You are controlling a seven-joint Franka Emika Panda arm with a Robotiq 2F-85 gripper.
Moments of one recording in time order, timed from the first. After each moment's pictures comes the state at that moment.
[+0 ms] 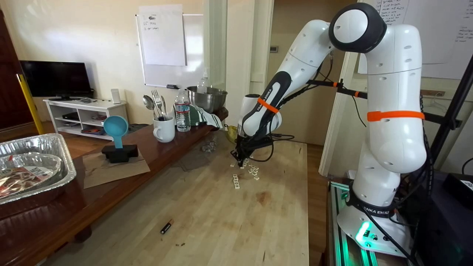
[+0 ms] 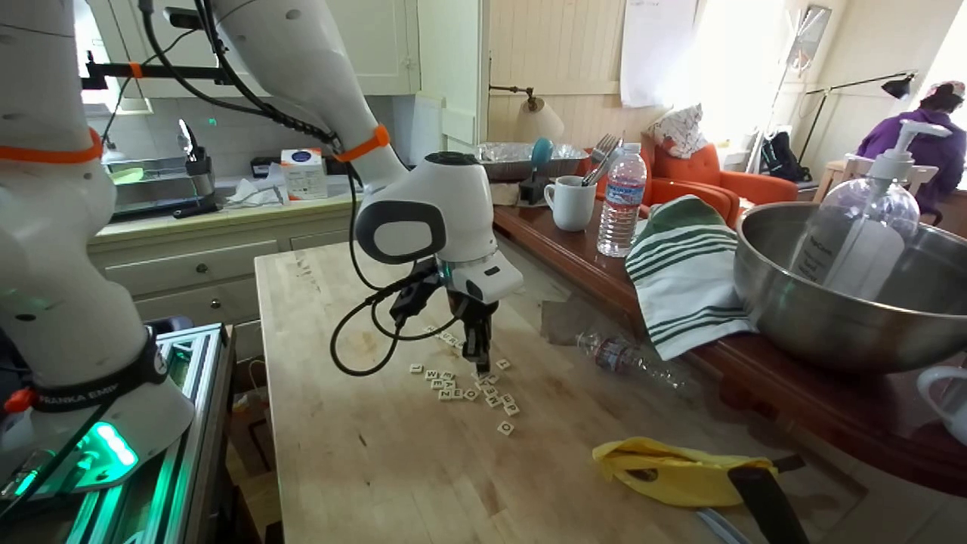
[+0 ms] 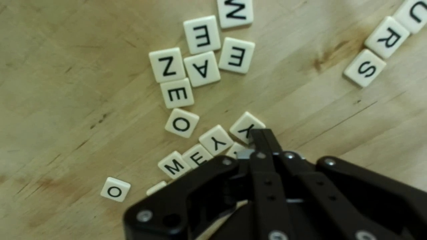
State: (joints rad) arm -0.05 0.23 -0.17 -2.47 0.05 2.85 0.28
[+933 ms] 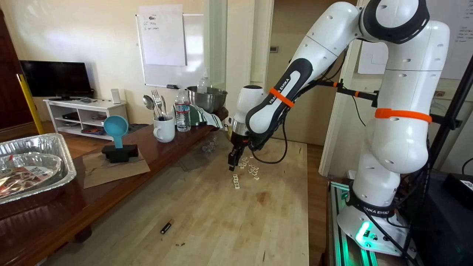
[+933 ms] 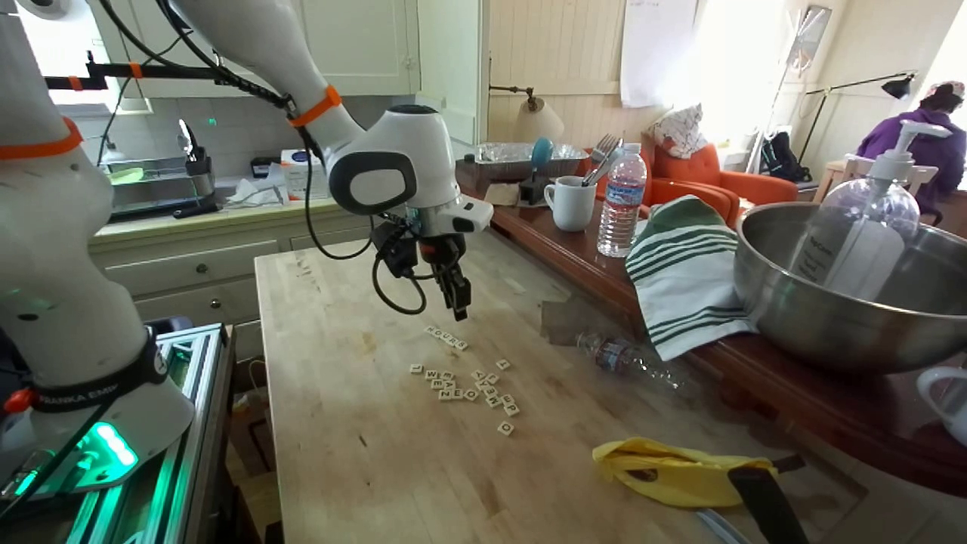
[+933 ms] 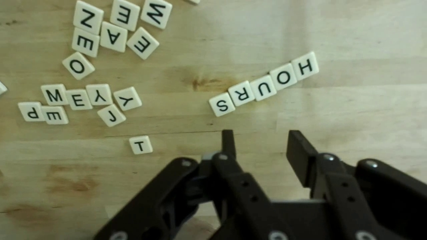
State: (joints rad) arm -0.02 0.04 -0.02 -2.58 0.01 2.80 -0.10
